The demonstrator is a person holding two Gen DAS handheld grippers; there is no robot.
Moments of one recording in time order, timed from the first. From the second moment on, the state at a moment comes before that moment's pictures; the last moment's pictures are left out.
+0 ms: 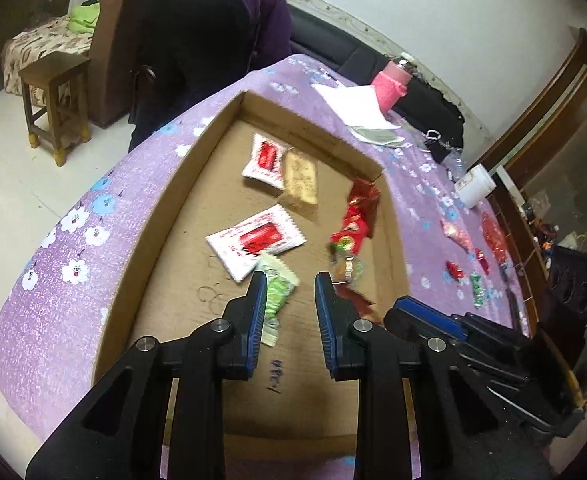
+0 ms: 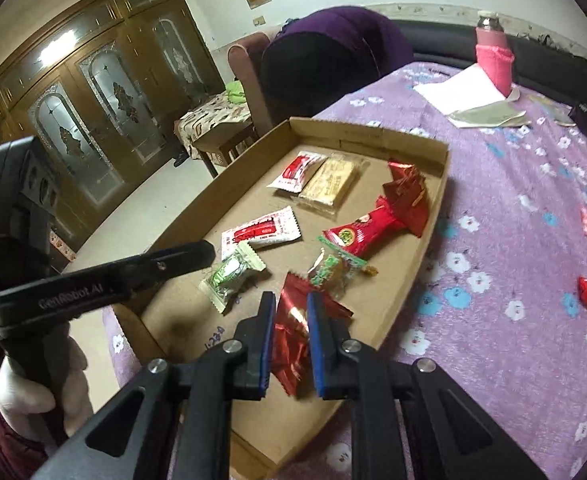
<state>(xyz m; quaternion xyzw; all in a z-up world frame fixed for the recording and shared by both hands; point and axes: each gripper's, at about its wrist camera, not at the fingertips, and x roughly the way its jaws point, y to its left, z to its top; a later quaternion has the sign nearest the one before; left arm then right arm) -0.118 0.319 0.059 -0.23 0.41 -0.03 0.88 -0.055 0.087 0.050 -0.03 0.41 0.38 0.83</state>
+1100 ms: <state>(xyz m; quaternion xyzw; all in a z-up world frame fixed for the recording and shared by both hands) -0.067 0.105 0.082 0.00 0.44 -0.16 0.89 0.042 -0.185 0.021 0.12 0.42 0.14 0.89</state>
